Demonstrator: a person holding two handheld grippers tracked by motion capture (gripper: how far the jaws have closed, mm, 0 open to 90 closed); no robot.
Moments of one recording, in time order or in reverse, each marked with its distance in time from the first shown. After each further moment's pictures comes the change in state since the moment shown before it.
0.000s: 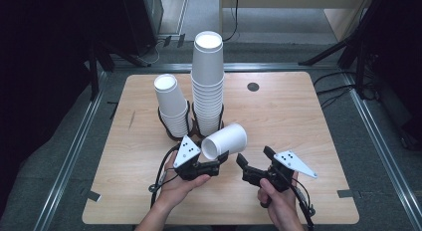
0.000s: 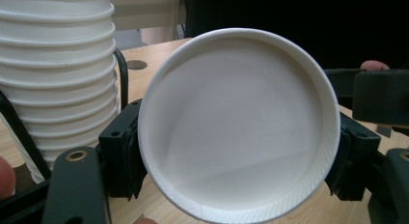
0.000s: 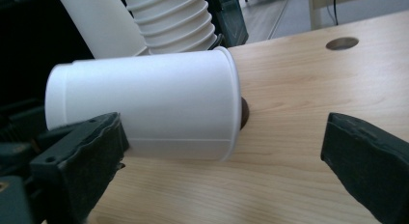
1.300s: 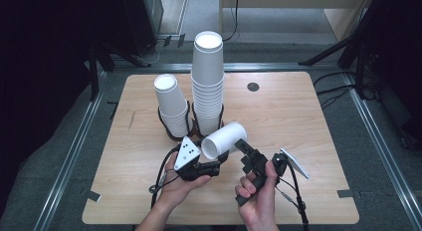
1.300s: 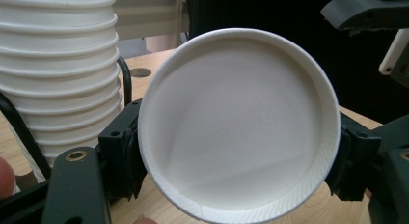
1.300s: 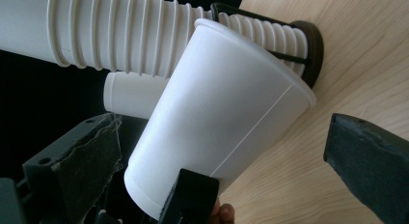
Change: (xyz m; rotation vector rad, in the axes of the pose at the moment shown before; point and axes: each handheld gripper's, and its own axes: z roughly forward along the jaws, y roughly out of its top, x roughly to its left) left arm -0.002 -0.001 0.000 -0.031 0.019 0.027; right arm 0.004 -0.005 0.021 0.062 0.159 0.983
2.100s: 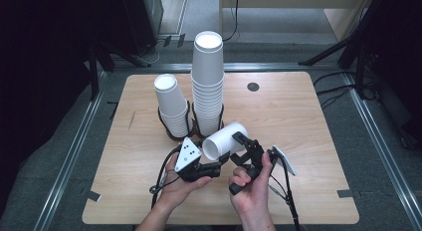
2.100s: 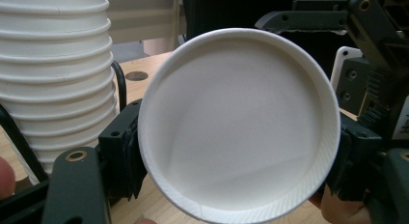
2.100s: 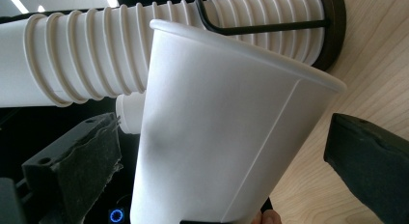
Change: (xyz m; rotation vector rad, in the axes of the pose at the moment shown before) left arm -0.002 0.000 0.000 -0.005 -0.012 0.013; right arm -0.012 0.004 0.028 0.047 0.059 0.277
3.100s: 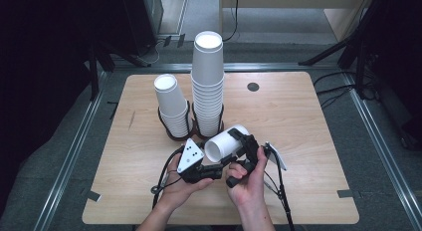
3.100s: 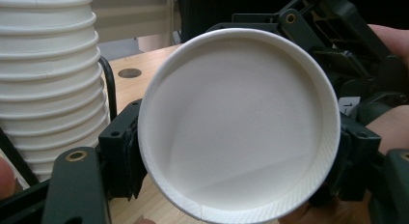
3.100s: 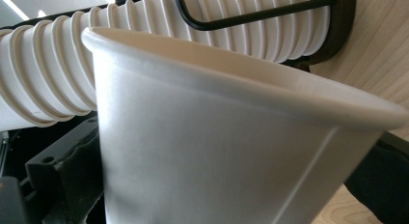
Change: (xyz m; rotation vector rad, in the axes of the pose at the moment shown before) left arm -0.004 -0.002 0.002 0.020 -0.017 0.016; right arm -0.012 0.010 0.024 0.056 0.021 0.101
